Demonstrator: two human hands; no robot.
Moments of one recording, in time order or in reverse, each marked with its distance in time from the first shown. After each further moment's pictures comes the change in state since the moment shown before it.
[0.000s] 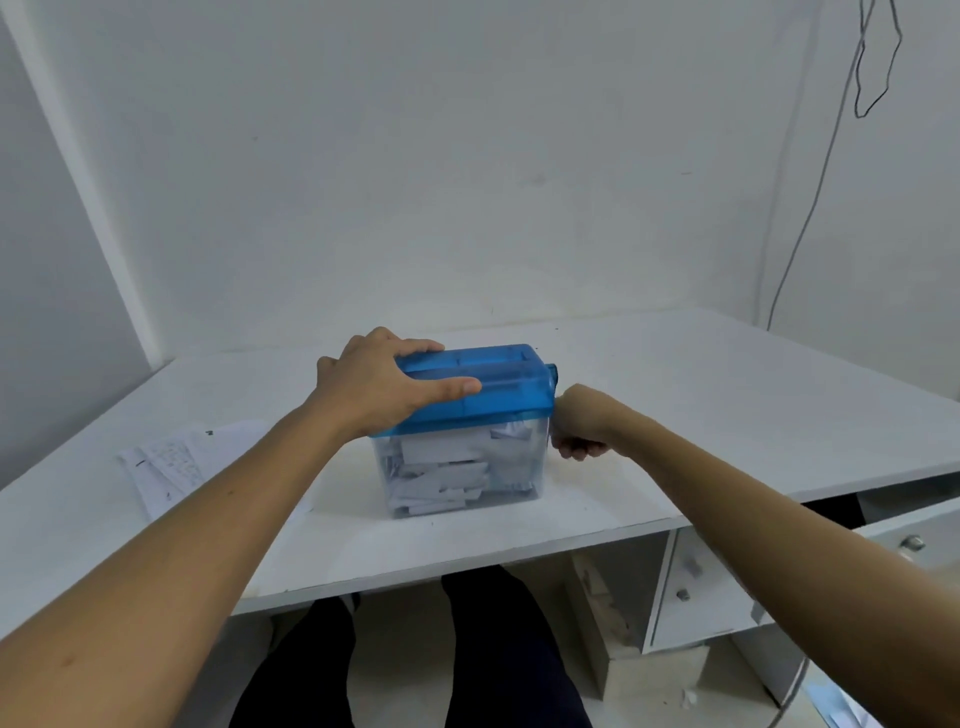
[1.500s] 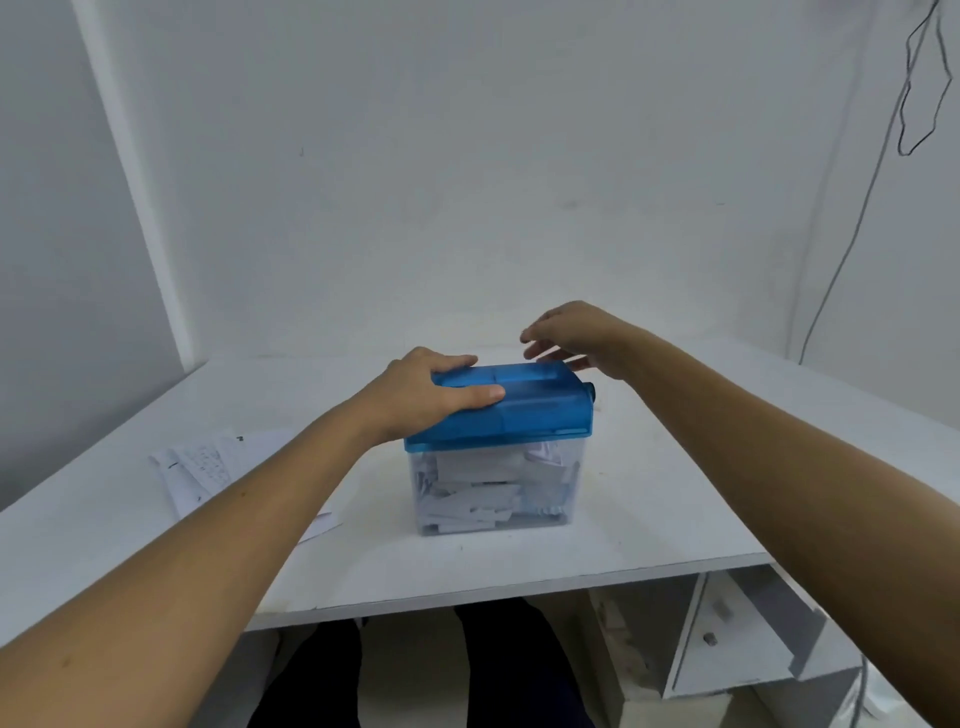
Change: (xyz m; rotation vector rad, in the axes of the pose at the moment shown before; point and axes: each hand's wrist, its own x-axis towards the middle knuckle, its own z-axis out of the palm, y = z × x) left_hand 0.006 -0.001 -0.013 -0.261 -0.172 -0.010; right_hand 0.025 -0.086 -0.058 0.272 0.112 -0.250
